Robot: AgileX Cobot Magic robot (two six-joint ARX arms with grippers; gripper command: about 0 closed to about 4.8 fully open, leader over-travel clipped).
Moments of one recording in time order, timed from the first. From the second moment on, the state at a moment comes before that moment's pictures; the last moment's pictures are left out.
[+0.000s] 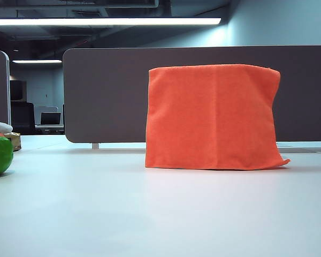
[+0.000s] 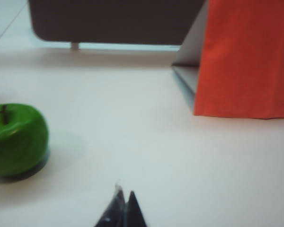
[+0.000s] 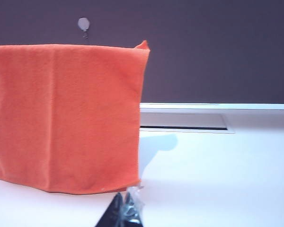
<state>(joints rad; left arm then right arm) -0.32 0.00 0.04 -0.14 0.00 -0.08 -0.04 0.00 0.04 0.06 -0.15 0.05</state>
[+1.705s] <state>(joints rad) -0.32 0.00 0.01 -0.07 -0.23 0.14 -0.04 0.00 0.01 0.17 -0.20 0.05</state>
